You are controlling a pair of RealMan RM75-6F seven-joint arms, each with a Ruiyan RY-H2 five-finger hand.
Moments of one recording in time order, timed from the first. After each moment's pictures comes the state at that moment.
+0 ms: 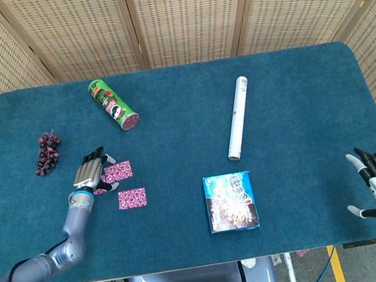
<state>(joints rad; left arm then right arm) -0.82 -1.64 -0.19 -1.14 0.57 0.74 0.27 0.12 -1.08 0.03 -1.60 -1.49 1.36 0.07</state>
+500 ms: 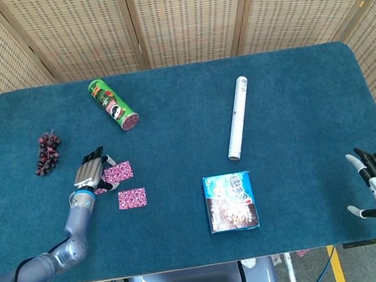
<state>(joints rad) -0.82 -1.68 -0.20 -1.11 0.57 0.75 0.29 0.12 -1.07 0.02 -1.60 -1.49 1.36 0.07</state>
